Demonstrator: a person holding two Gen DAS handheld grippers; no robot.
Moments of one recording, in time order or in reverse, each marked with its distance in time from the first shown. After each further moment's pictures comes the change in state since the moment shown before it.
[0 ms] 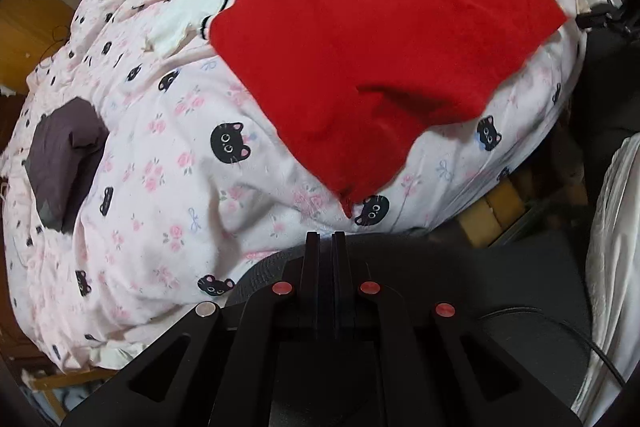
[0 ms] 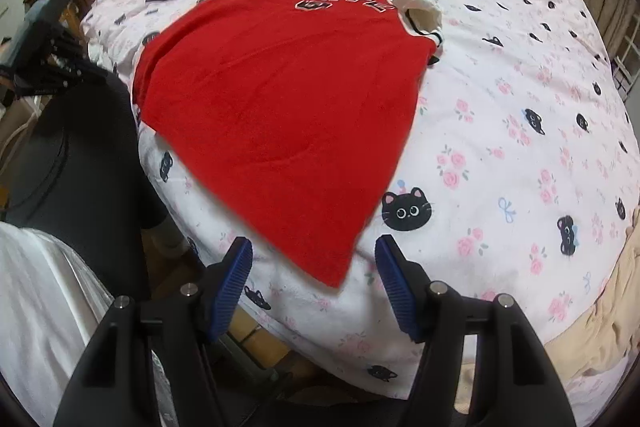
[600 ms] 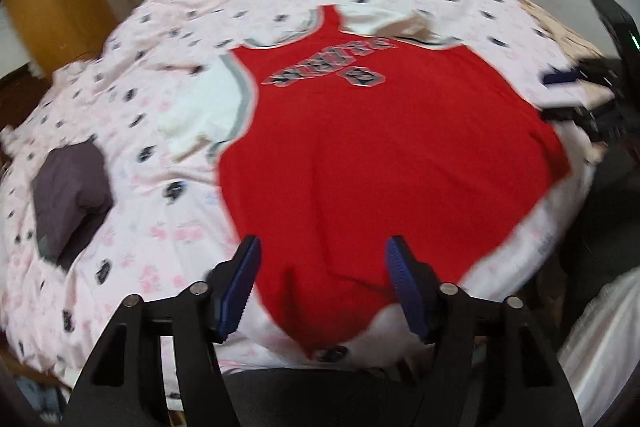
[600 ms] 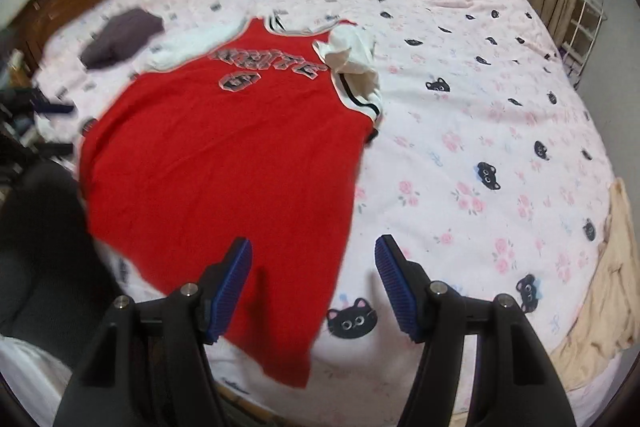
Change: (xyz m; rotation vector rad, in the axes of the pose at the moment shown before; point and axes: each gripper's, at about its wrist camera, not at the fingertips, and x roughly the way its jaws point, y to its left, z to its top) left arm -0.021 0.011 0.064 -0.222 -0.251 0.016; right arm 0.010 -0.023 0.063 0.130 -0.095 -0.186
